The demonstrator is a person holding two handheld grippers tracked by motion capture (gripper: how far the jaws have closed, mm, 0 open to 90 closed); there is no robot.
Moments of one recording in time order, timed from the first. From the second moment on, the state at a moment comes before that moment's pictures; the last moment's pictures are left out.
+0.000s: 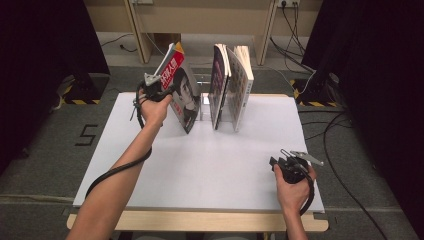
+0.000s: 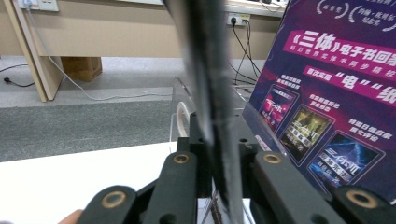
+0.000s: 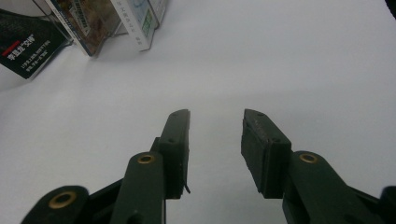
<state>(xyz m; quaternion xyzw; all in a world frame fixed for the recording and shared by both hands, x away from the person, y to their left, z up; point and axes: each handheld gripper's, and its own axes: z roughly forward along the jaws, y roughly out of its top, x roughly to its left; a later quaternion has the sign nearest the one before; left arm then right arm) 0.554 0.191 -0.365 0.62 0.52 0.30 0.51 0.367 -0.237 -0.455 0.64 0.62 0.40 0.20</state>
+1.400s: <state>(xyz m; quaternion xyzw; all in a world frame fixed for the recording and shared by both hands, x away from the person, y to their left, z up) 0.541 0.191 -0.367 0.63 0.49 0.30 0.51 0.366 -0.239 -0.452 0.65 0.62 0.40 0.21</state>
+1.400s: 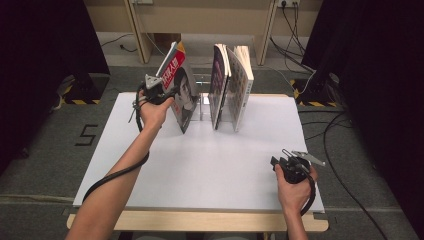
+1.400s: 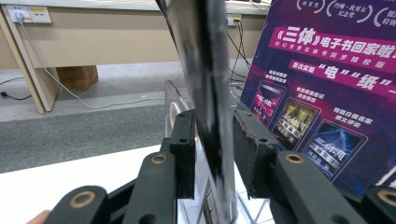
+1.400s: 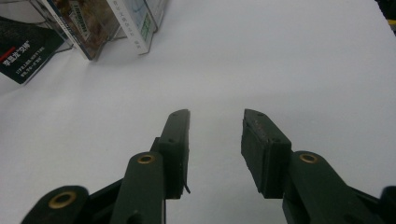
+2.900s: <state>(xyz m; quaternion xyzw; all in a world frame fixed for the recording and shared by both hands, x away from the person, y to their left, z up) 0.496 0.214 -0.374 0.64 0.52 0.25 0.50 0.362 -0.245 -0.450 0.65 0.60 0.40 0.21</state>
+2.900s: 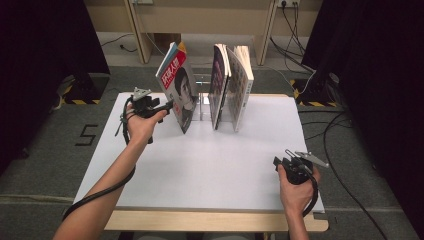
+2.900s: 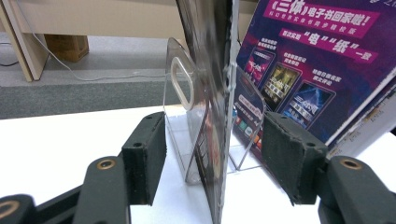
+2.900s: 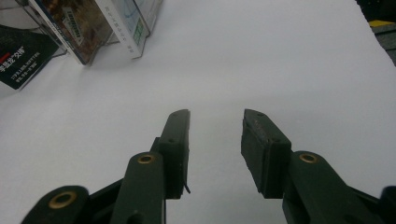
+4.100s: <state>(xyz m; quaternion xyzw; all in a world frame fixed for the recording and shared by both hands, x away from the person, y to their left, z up) 0.418 0.261 -0.400 0.66 0.52 0.19 0.51 0.360 -0.243 -0.448 0.65 0.61 0.40 0.22</state>
